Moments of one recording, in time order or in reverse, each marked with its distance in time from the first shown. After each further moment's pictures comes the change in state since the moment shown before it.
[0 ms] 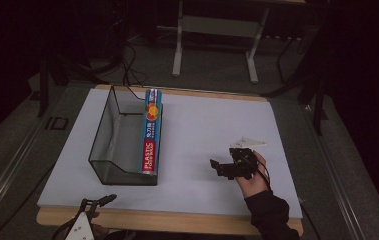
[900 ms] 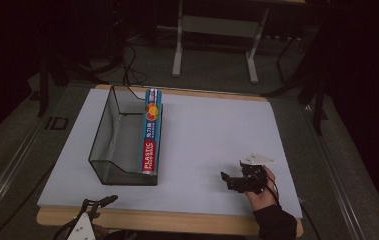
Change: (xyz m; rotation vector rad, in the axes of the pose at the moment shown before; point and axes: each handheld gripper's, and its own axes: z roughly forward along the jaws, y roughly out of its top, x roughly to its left) left arm -0.001 -0.001 0.002 0.014 -0.013 0.002; right arm -0.017 -0.051 -0.005 -0.009 -0.057 -0.005
